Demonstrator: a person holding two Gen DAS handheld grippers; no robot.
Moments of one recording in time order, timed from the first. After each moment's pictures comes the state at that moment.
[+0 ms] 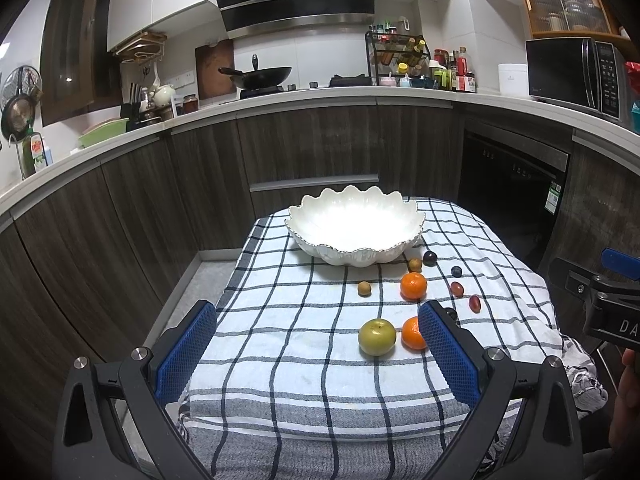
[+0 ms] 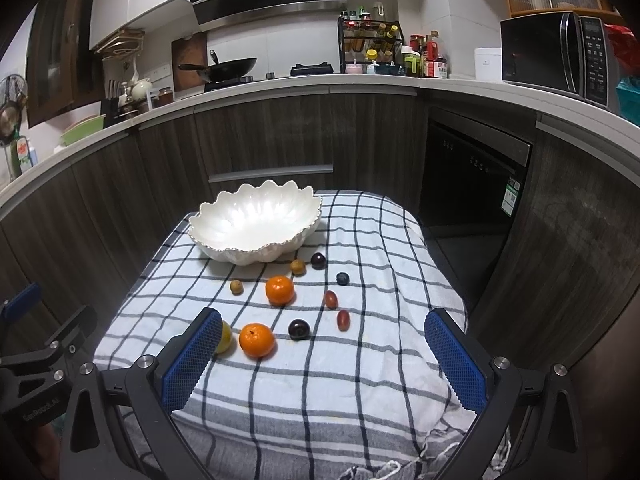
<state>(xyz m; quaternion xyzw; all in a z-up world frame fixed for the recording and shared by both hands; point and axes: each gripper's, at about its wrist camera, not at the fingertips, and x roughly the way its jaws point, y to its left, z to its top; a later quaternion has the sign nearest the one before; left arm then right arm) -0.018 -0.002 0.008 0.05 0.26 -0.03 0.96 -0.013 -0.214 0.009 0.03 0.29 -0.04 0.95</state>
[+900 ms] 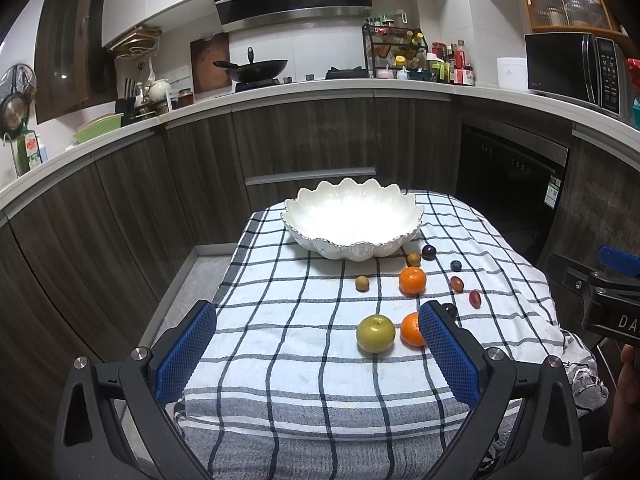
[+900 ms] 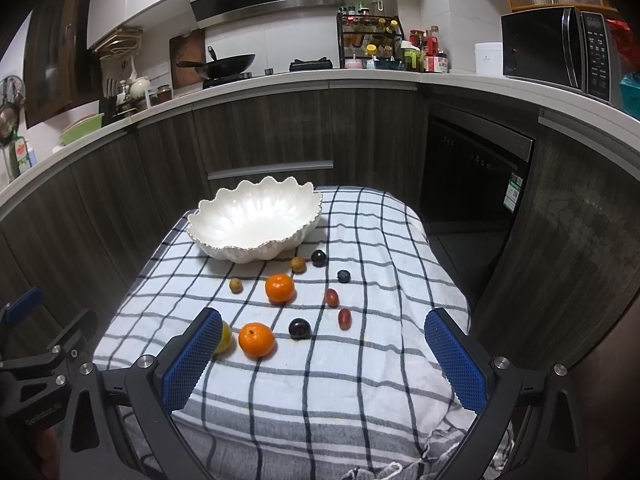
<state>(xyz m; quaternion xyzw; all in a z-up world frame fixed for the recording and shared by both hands) -0.008 0.000 0.005 0.05 0.28 -0.03 0.96 -0.005 -0.219 0.006 0.04 0.30 -0.04 0.95</state>
